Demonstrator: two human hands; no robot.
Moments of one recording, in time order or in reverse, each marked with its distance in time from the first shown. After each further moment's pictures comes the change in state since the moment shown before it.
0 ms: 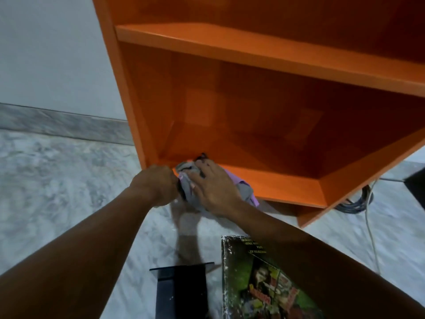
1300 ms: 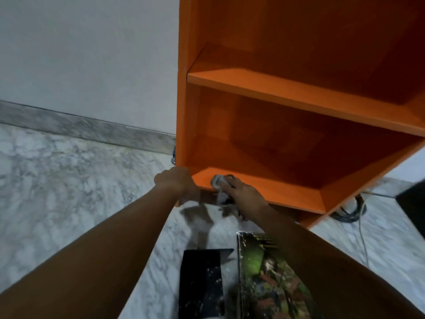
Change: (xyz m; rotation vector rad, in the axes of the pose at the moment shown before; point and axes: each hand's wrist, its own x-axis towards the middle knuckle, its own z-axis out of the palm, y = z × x) left_hand -0.043 -0.015 -0.035 -0.146 -0.057 -0.180; right_hand -0.025 -0.009 -0.043 -0.140 -0.331 0.154
